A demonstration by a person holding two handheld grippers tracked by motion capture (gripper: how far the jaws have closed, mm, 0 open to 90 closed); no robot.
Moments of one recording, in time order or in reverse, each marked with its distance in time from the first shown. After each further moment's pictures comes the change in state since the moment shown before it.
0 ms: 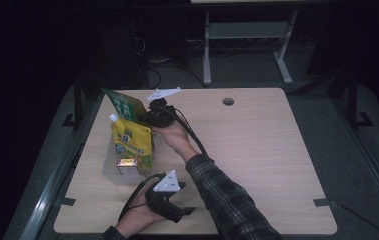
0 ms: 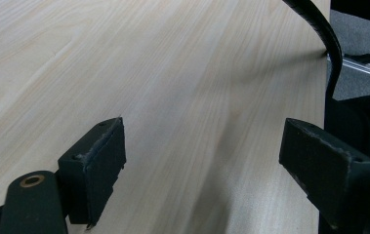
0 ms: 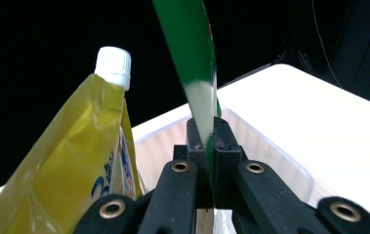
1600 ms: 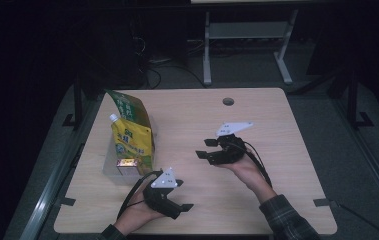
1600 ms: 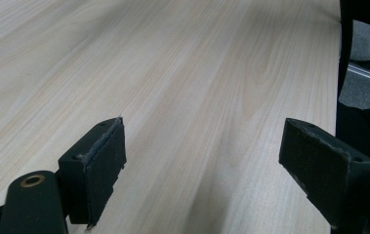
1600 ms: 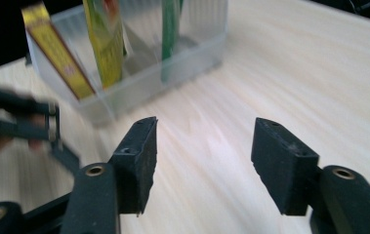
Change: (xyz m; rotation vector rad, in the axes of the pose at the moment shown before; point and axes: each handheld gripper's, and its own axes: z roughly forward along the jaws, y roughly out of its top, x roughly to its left) left arm 0.010 -0.002 -0.003 -0.001 0.018 -0.006; right arm -0.014 -0.116 -0.172 0.134 -0.106 0.002
